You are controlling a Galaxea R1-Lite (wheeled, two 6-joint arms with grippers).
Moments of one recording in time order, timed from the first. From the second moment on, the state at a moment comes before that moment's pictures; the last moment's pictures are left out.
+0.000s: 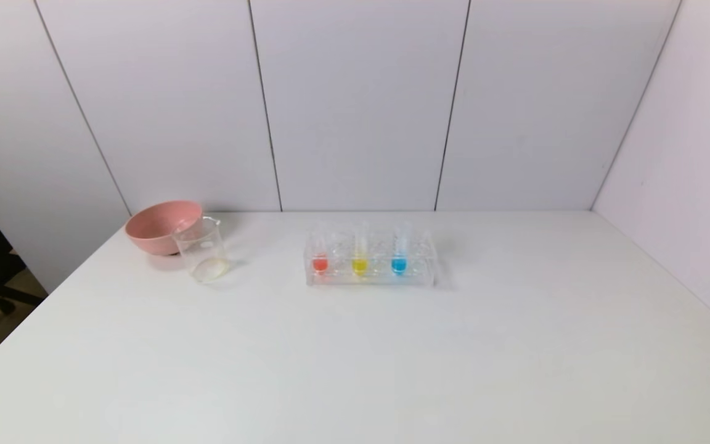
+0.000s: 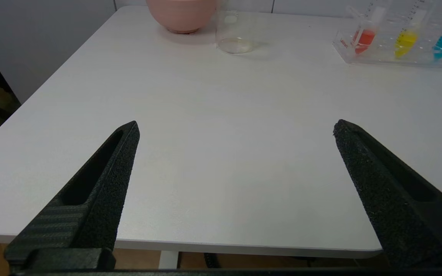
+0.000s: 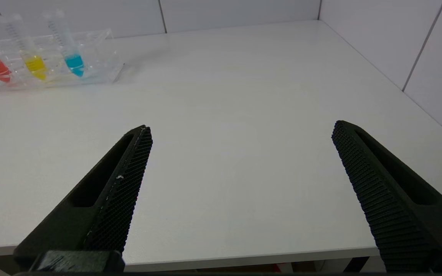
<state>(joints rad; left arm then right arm) -0.01 0.00 0.00 -0.01 0.03 -0.09 0.00 0.00 0.00 0.00 -0.04 0.09</state>
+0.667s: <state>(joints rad) -0.01 0.00 0.00 -0.01 0.03 -0.09 0.00 0.00 0.00 0.00 -0.04 0.09</state>
